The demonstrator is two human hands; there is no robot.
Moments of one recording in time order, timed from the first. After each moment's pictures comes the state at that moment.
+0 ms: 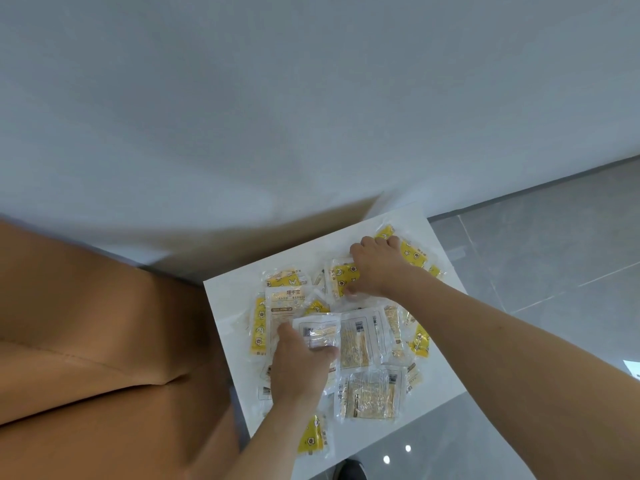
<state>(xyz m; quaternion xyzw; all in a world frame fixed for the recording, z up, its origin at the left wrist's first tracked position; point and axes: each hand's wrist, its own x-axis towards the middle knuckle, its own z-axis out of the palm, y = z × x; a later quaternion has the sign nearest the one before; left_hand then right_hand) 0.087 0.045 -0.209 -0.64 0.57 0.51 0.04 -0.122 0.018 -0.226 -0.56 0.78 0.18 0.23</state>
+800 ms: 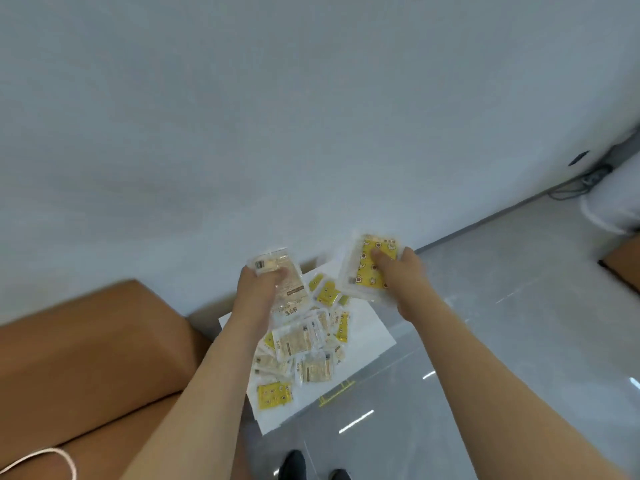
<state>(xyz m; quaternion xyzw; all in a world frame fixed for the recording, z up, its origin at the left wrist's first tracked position) 0.072 0.074 0.152 -0.53 0.48 0.68 -0.18 -0.103 0.221 0.160 0.00 0.77 -0.56 0.32</state>
